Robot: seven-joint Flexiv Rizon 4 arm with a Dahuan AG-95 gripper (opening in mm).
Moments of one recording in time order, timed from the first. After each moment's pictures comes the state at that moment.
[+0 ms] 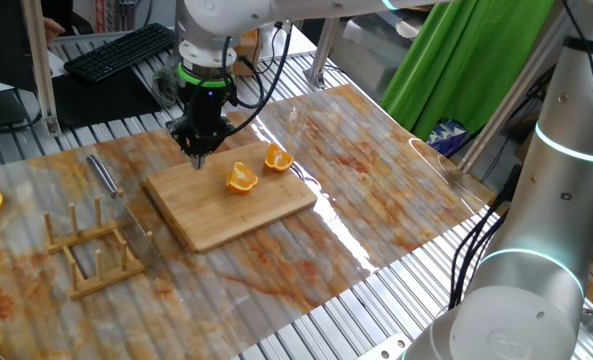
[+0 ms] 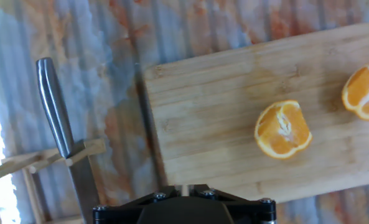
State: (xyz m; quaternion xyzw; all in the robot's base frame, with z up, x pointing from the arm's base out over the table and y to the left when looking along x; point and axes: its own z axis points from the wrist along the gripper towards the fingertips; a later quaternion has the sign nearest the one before) arm 0.544 0.163 0.157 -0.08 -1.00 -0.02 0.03
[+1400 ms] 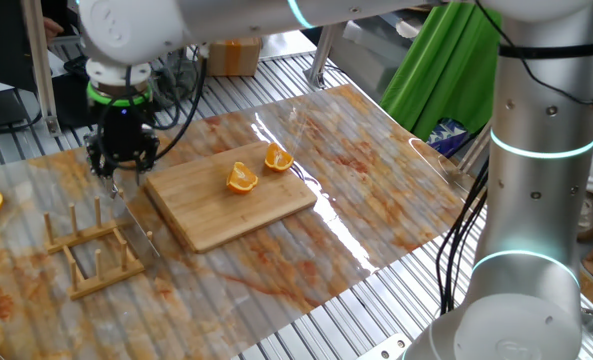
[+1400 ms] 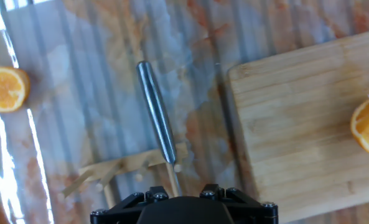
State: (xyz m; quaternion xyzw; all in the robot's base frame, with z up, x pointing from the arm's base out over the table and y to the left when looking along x) arm 0.563 0.281 0.132 -0.06 -1.00 -0.01 0.03
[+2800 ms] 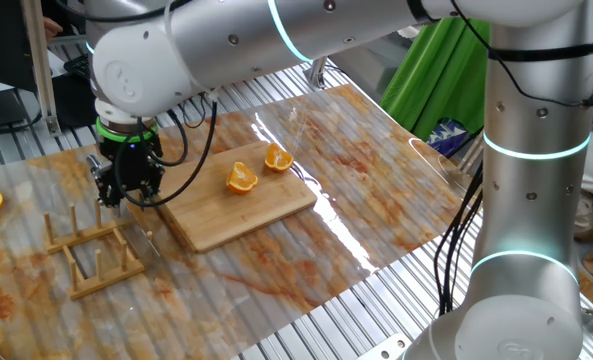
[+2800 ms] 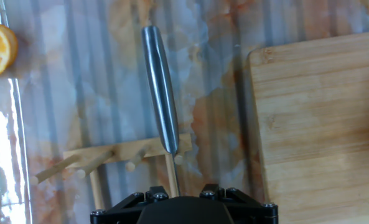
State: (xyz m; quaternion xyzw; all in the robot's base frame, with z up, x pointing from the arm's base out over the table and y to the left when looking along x) arm 0.545 0.277 0.084 -0.03 -1.00 -0.02 0.03
